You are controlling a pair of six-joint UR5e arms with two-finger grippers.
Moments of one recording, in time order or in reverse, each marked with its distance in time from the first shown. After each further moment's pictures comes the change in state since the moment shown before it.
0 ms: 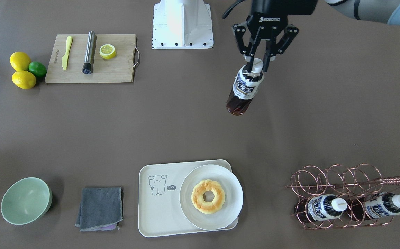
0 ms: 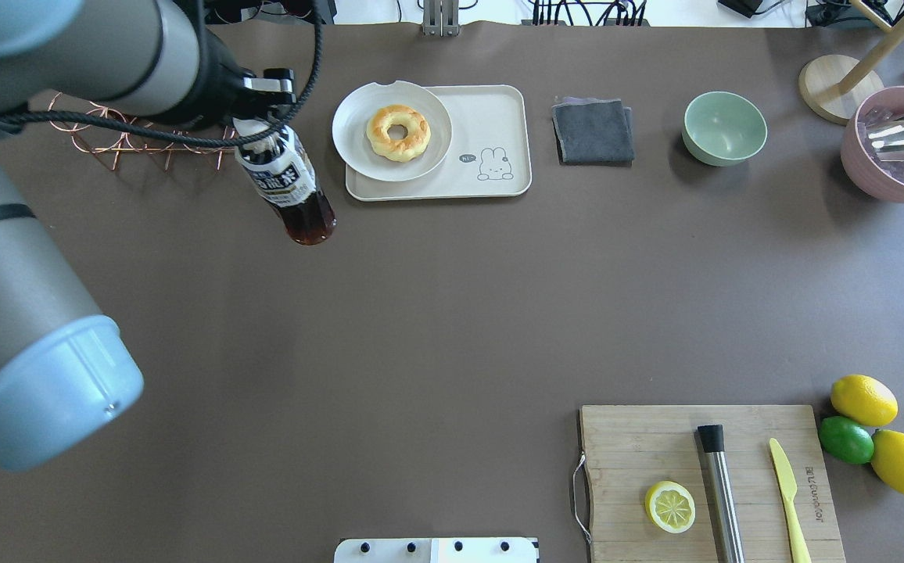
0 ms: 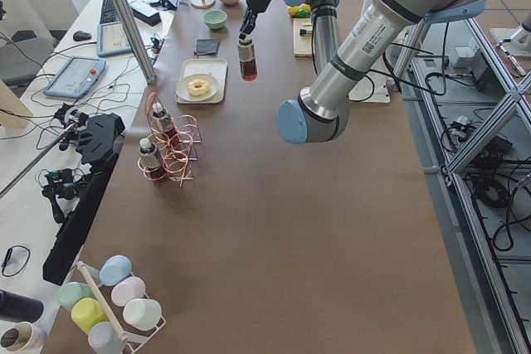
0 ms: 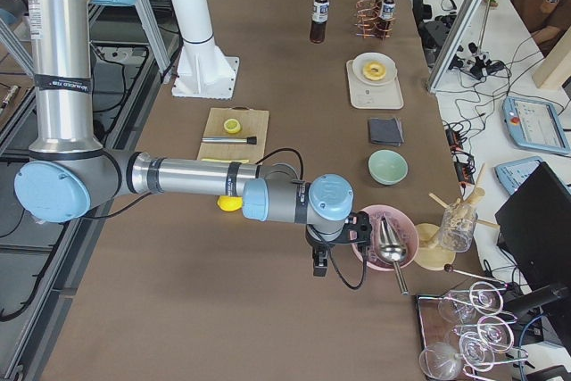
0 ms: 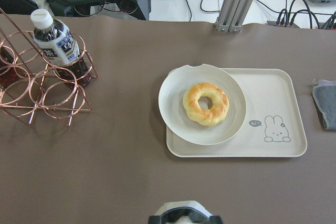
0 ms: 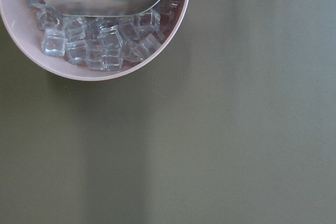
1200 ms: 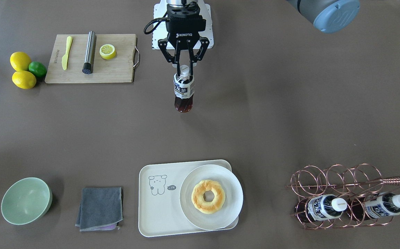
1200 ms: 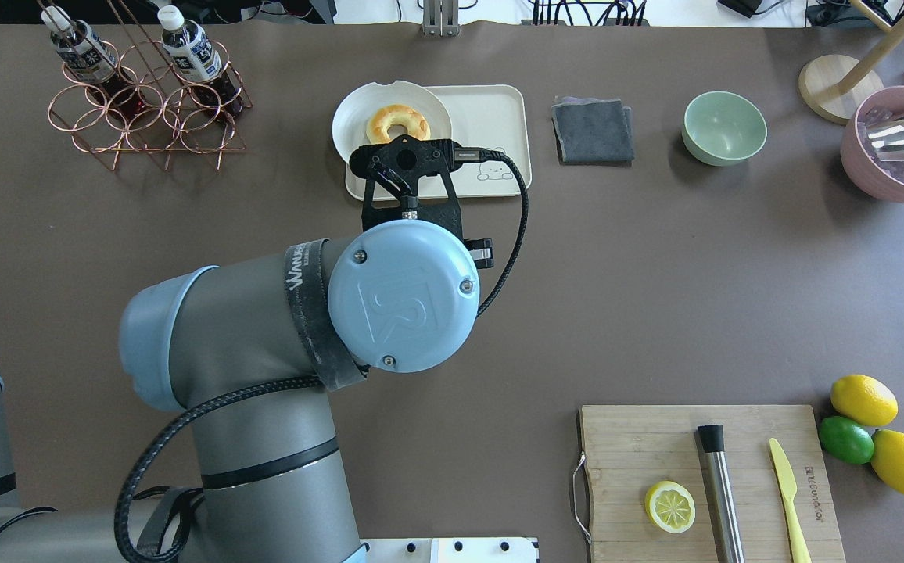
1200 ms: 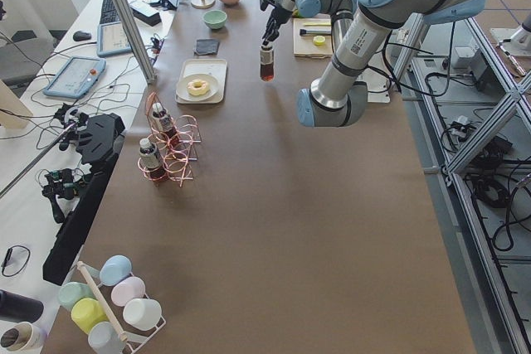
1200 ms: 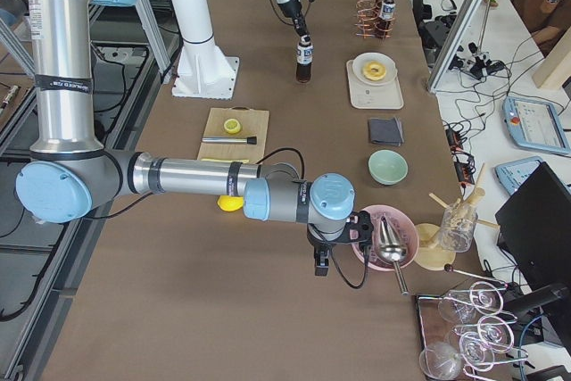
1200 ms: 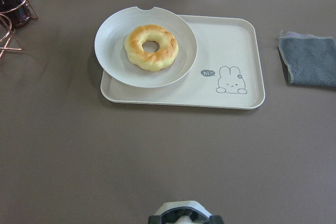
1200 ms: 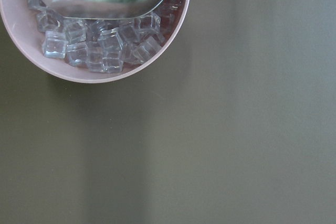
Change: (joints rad) left arm 0.268 -0.096 0.254 -0.133 0.246 -0.204; right arm 0.000 0.004 -0.001 0.001 -0.002 0.002
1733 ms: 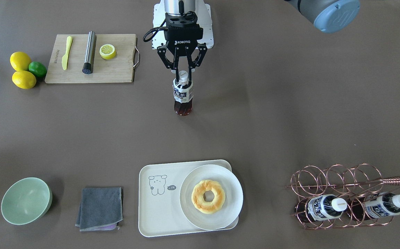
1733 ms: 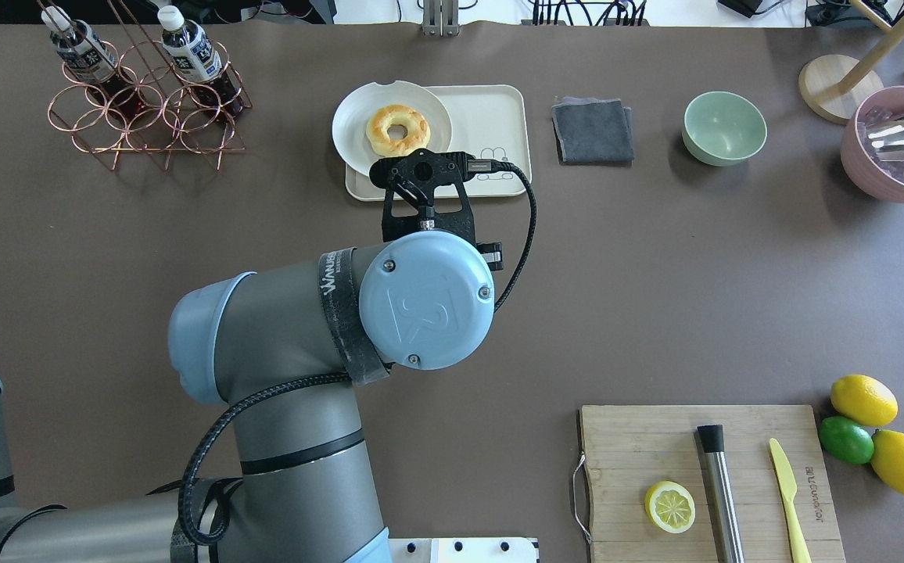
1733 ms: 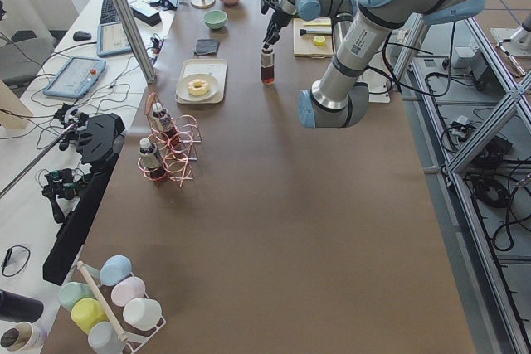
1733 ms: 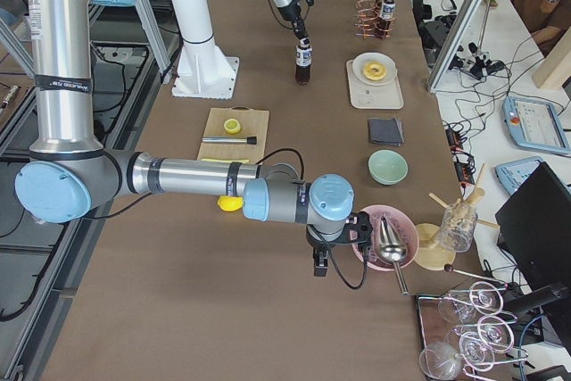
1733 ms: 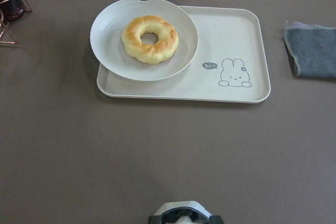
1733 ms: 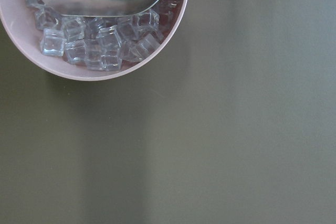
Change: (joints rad) left arm 0.011 0.010 0.015 -0.010 0.010 0.001; right arm 0.000 -0.003 0.000 0.000 0.001 0.000
